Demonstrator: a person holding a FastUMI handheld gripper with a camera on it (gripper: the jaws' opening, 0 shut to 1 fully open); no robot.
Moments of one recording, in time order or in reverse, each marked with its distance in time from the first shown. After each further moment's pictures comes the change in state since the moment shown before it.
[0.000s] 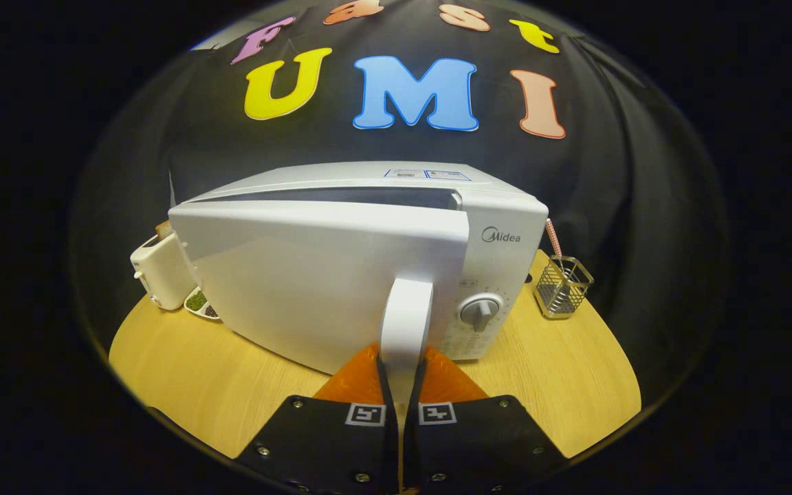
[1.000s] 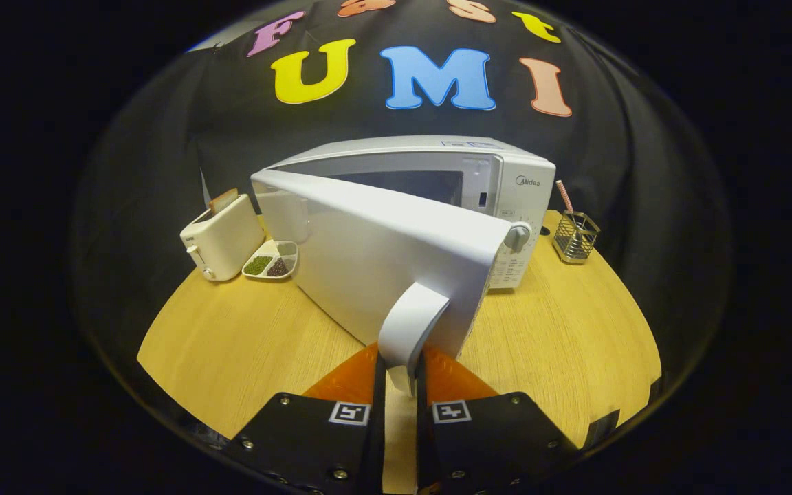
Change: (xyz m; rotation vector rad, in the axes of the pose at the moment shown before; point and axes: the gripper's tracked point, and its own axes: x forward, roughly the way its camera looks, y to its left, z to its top) arm -0.097 0.079 -0.058 0.019 0.117 0.084
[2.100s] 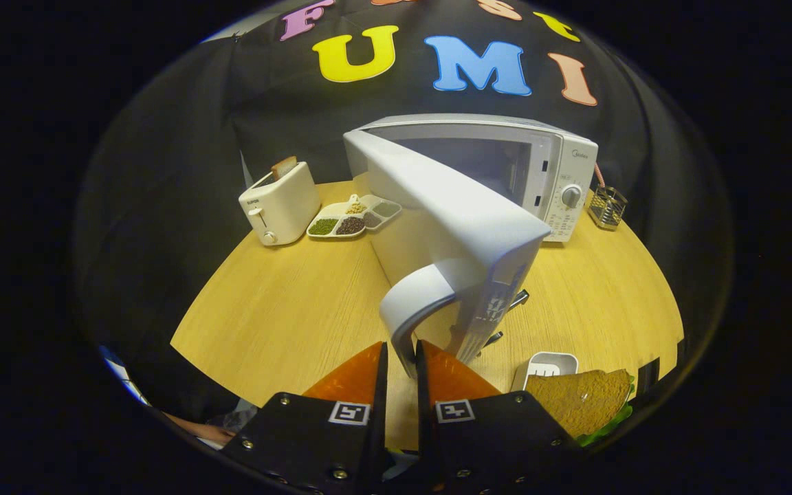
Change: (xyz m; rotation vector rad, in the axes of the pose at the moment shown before) arm -0.051 0.119 -0.063 0.006 0.102 0.100
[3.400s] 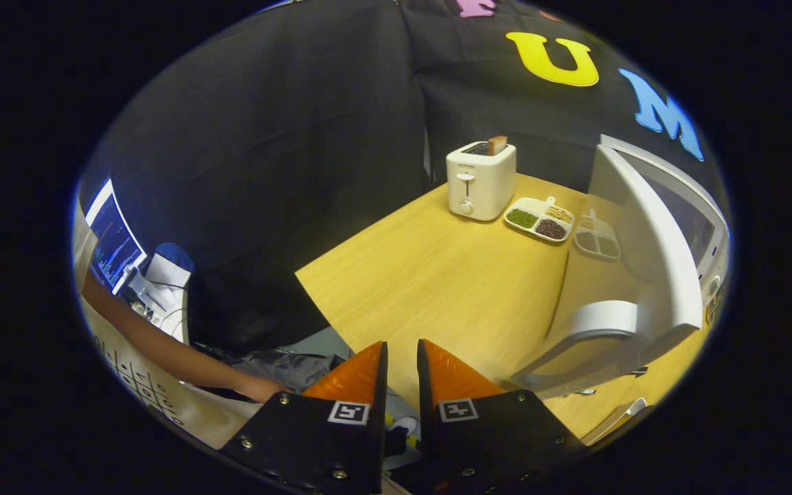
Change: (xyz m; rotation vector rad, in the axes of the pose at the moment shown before) arm -0.035 0.200 -0.040 -0.406 0.084 0.594
